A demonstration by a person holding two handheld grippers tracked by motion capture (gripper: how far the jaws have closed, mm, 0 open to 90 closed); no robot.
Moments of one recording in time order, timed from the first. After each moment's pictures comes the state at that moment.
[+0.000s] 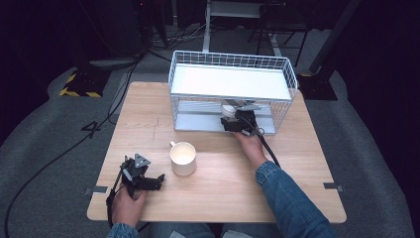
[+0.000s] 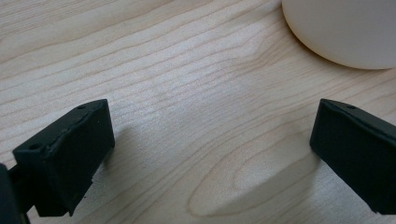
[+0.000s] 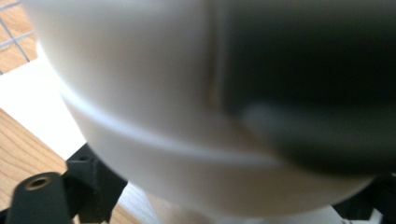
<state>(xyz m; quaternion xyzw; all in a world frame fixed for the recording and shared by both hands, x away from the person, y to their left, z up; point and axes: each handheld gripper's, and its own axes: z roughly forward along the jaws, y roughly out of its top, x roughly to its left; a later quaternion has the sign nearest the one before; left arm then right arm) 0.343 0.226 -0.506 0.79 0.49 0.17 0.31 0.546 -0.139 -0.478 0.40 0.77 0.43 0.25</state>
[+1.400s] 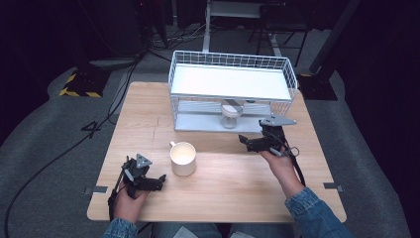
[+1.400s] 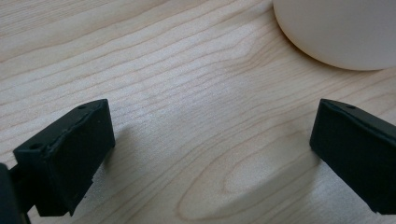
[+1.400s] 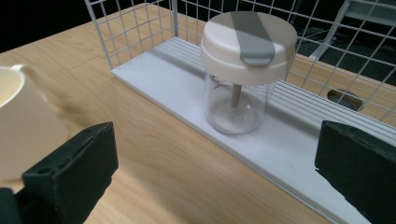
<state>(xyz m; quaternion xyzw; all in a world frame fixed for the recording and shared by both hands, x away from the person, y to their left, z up) 0.343 0.222 -0.506 0.80 0.49 0.17 0.31 0.438 -0.199 -0.409 0.36 0.78 0.46 0.22</state>
